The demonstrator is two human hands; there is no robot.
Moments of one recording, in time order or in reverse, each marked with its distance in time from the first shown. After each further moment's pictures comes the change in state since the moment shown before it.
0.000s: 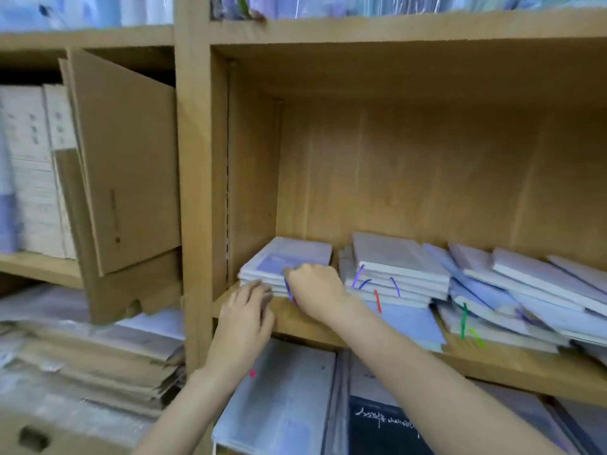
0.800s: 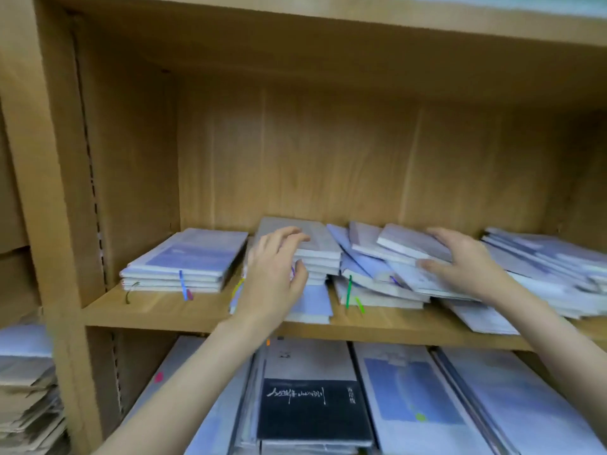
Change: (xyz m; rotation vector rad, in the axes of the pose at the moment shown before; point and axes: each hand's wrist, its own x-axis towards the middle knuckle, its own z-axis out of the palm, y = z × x) left_hand 0.042 0.174 0.041 -0.307 0.071 0.368; right_hand -0.224 0.236 -0.052 0.295 0.150 0.640
